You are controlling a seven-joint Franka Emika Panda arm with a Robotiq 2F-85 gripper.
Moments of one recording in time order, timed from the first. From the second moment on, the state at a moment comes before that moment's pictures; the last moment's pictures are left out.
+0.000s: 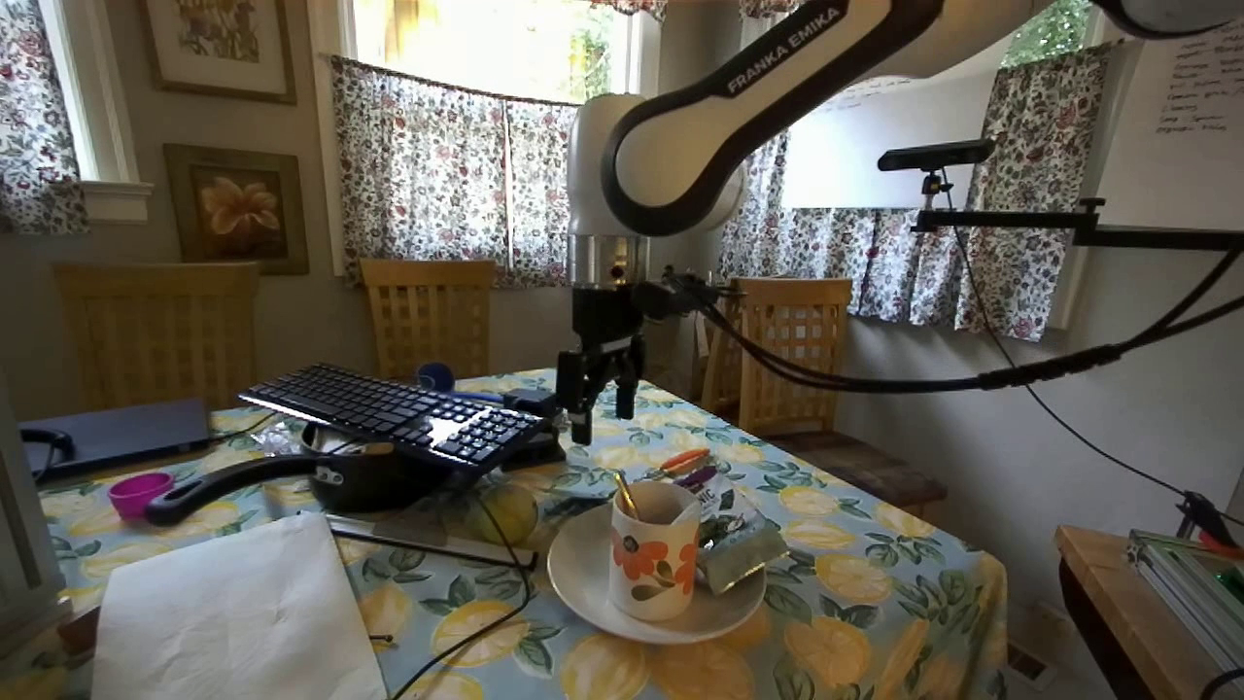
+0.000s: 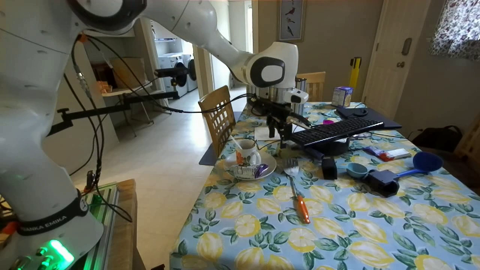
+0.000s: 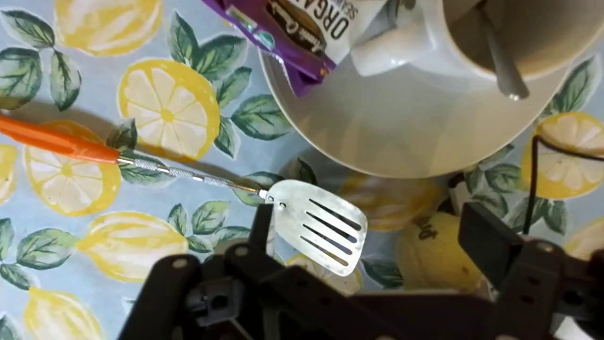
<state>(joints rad) 0.07 0.58 -0.03 -1.62 0.02 2.19 0.16</state>
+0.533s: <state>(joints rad) 0.12 0.66 -0.05 -1.51 -0.04 2.10 0.23</state>
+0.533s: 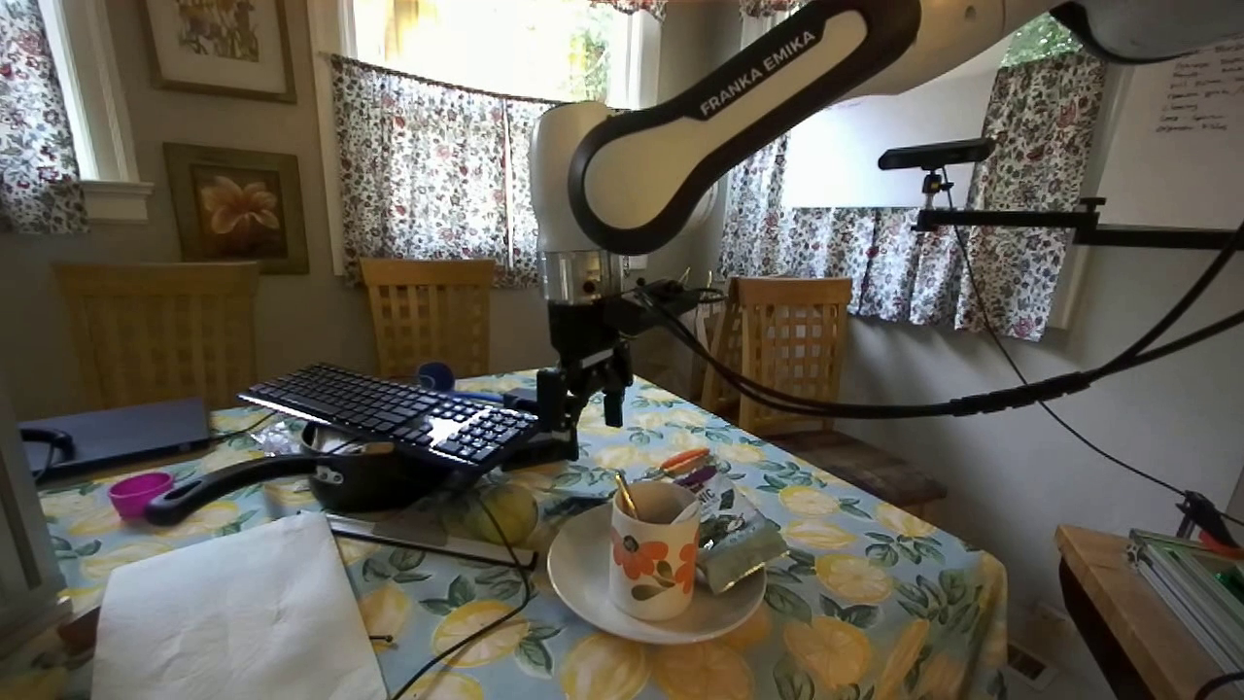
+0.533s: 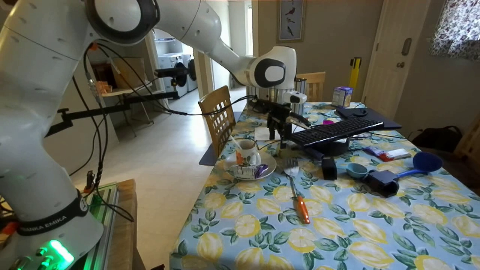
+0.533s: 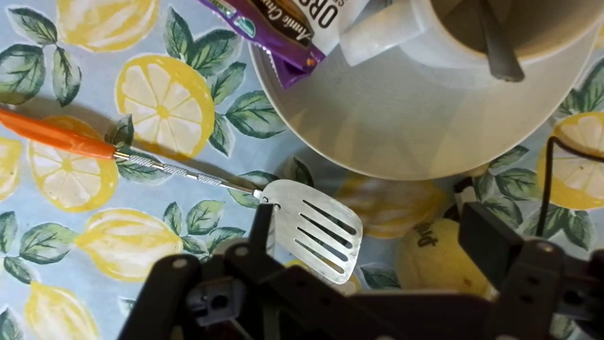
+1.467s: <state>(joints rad) 0.14 0.74 -0.04 -1.50 -0.08 2.34 0.19</state>
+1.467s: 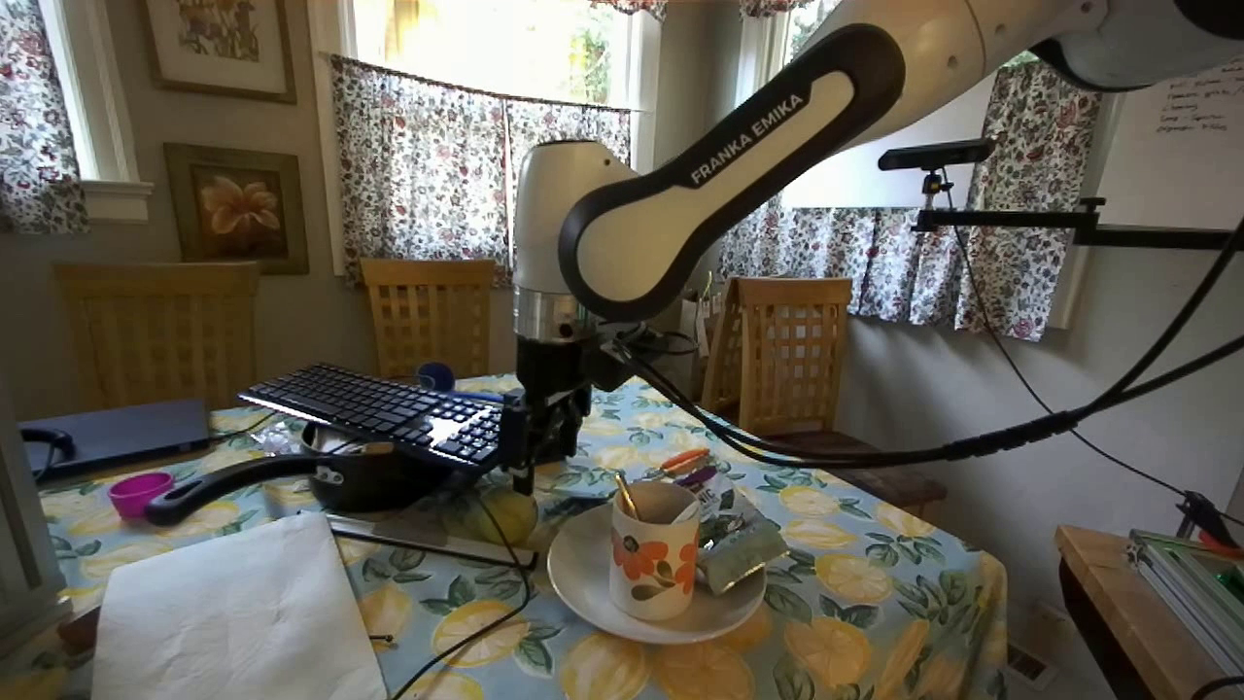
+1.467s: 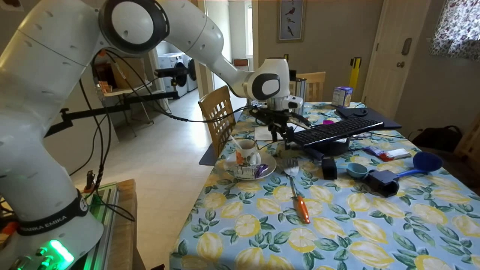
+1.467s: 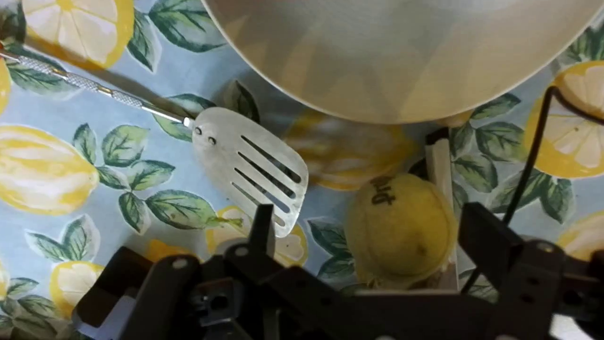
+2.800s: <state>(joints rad) 0.21 0.84 -0.08 -1.49 -0.15 2.51 0.16</state>
